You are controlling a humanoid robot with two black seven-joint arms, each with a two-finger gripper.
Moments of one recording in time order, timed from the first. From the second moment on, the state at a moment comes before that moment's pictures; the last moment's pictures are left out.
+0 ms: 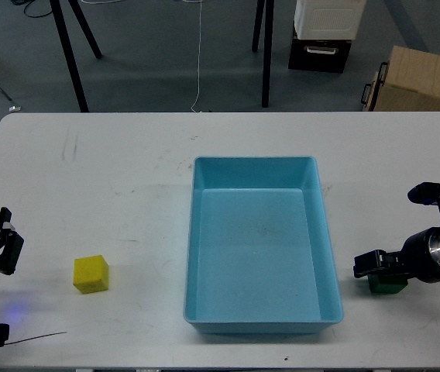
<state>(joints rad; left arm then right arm) 0.37 0.29 -1.46 -1.55 -0.53 -0.49 -0.05 1.02 -0.89 -0.08 1.59 -0.87 0.48 -0.43</state>
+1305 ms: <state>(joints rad) 0.37 0.30 -1.46 -1.55 -0.53 -0.49 -0.05 1.58 -0.45 -0.35 1.56 -0.47 0.44 -0.42</state>
